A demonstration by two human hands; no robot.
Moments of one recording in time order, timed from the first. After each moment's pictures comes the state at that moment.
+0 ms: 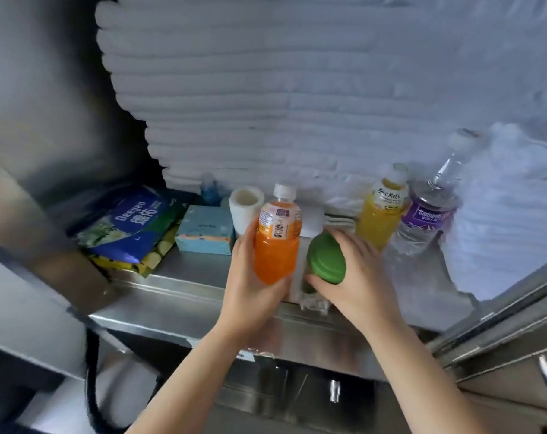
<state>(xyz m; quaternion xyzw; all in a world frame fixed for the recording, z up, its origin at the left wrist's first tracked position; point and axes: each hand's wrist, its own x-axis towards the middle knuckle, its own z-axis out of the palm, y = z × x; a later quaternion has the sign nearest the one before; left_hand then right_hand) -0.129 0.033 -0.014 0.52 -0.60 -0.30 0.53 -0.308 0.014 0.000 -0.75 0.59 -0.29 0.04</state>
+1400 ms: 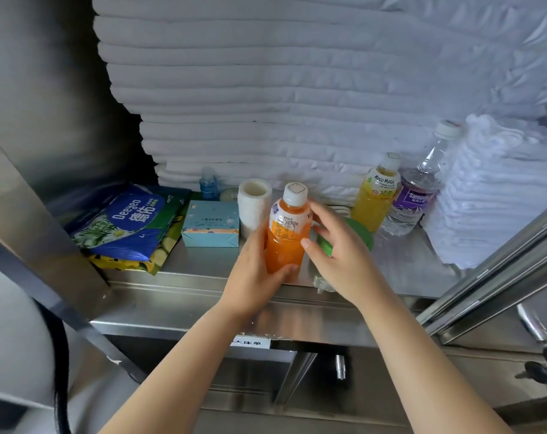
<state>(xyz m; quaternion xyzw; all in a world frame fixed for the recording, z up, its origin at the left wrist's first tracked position) -0.096 0.012 -0.036 0.45 -0.69 -0.33 0.45 -0.257 0.029 0.025 -0.73 0.50 -0.41 0.24</state>
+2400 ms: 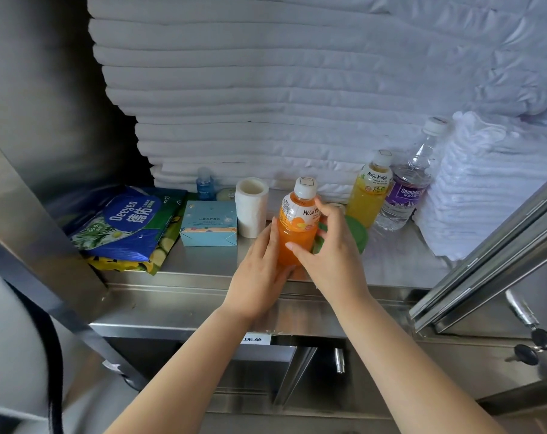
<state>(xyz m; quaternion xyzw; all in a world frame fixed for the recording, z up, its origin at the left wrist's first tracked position) -0.101 0.016 -0.043 0.45 -0.80 -0.12 0.38 -0.240 0.029 0.001 -0.67 0.56 -0.49 0.07</state>
